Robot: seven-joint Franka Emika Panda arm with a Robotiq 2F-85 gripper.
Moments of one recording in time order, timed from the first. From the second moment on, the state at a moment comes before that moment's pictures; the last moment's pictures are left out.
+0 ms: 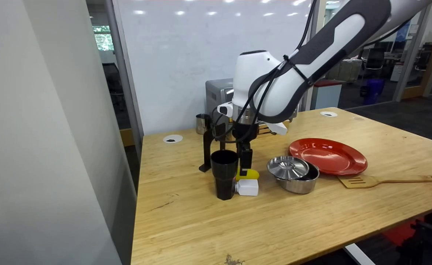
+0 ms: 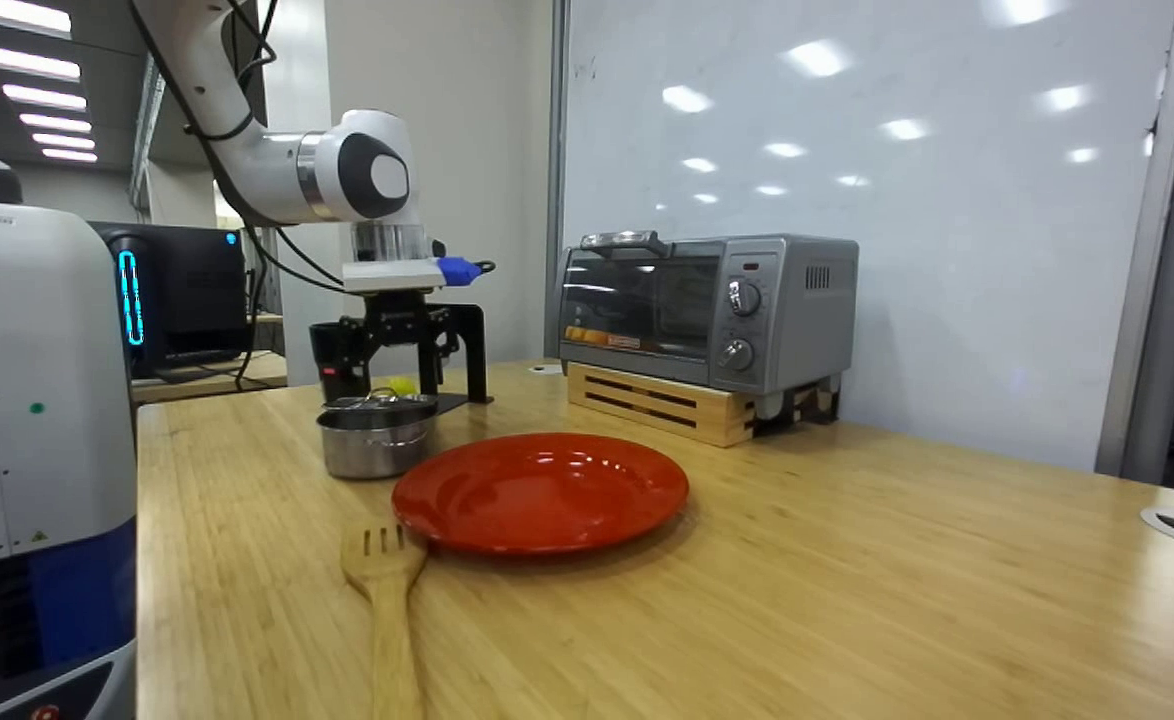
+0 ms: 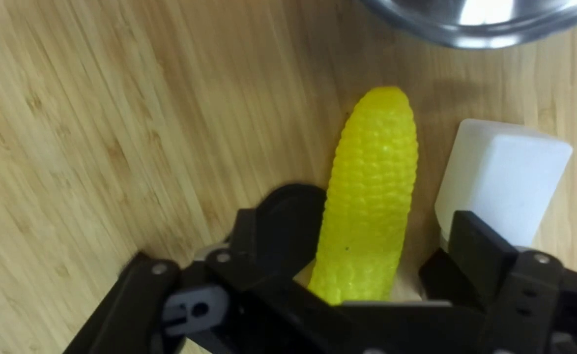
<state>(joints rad) 0.06 0.48 0.13 -1.93 -0.12 2.51 -0.59</state>
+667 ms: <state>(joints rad) 0.06 0.49 0.14 -1.94 -0.13 2.53 -0.58</state>
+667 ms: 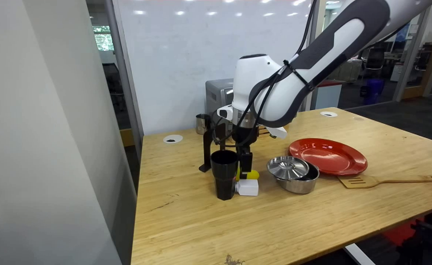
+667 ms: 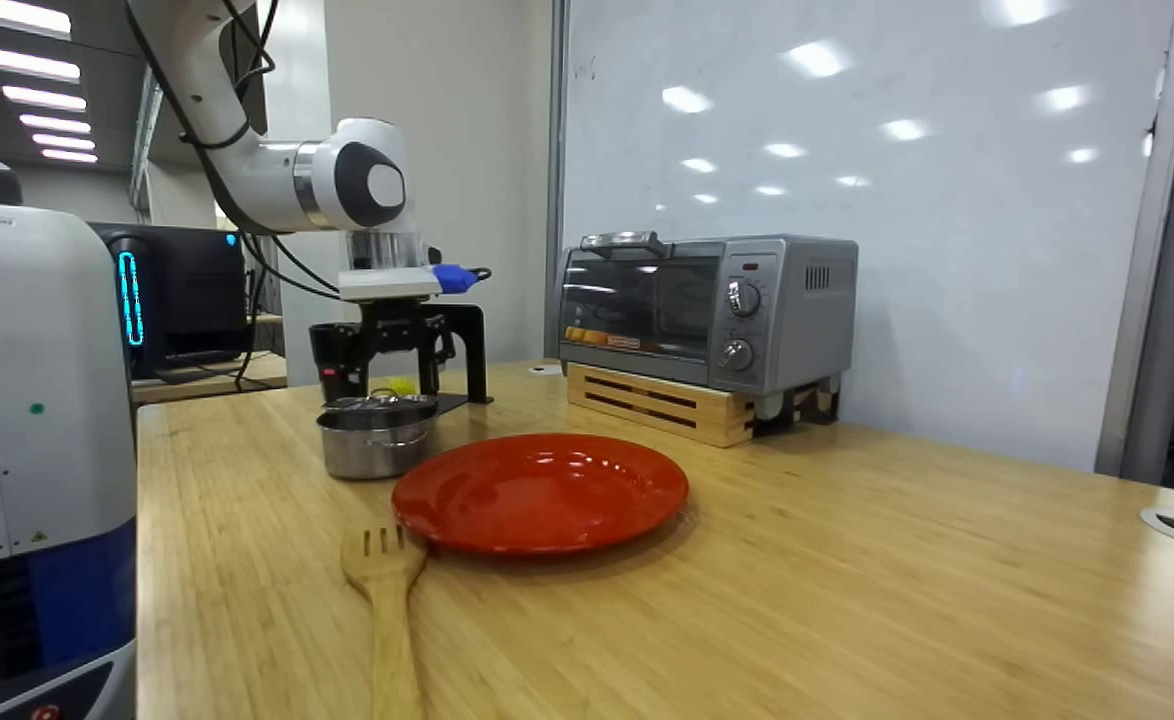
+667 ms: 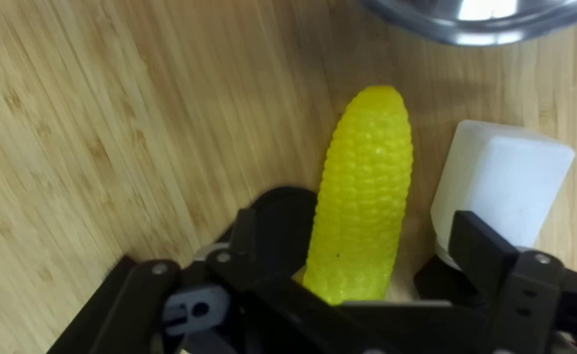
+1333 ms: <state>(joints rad) 0.06 0.49 0.14 -1.94 -0.15 2.54 -0.58</state>
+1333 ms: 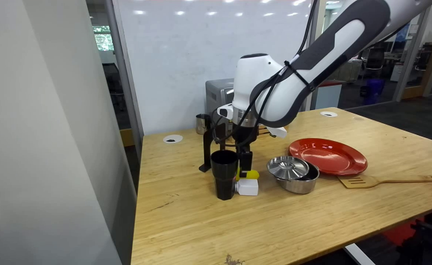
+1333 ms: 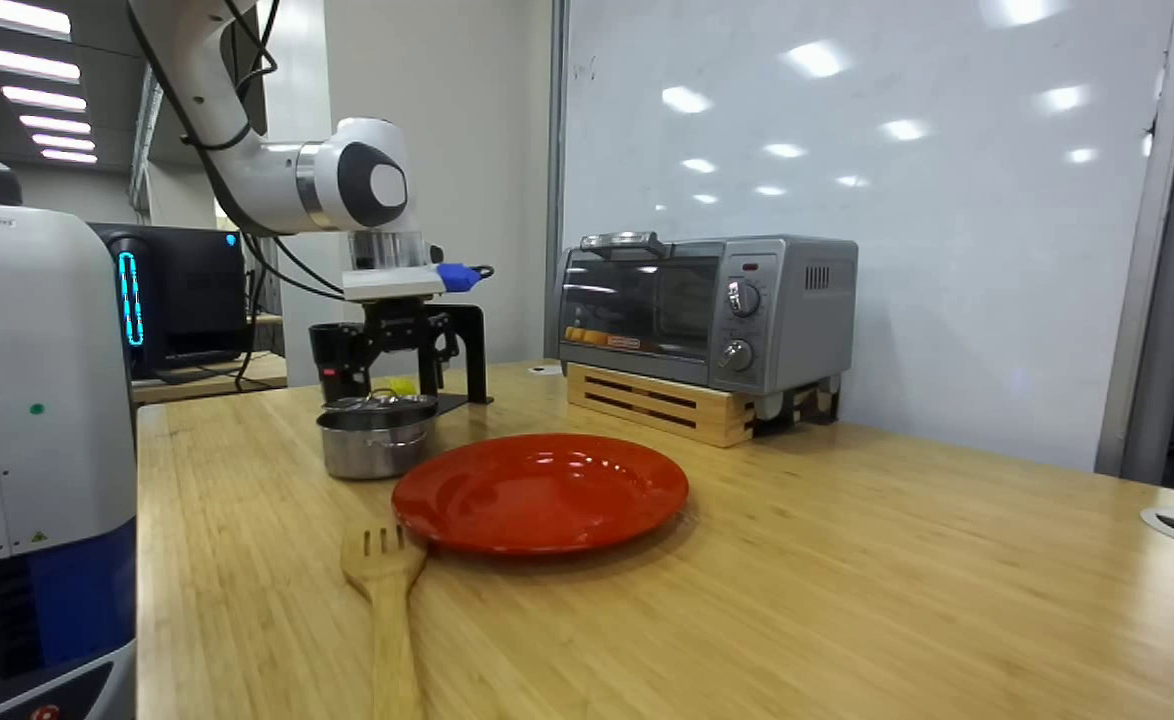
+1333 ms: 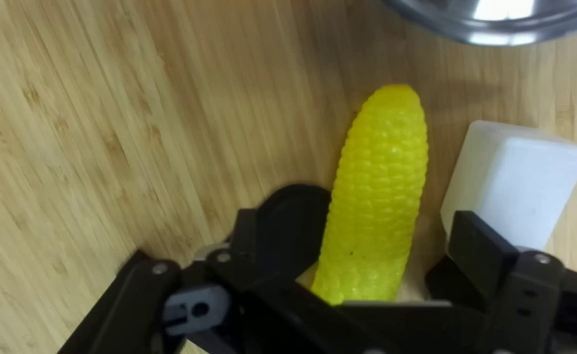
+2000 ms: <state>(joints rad) 0.05 0.50 0.13 -1.94 -0.16 2.57 -0.59</state>
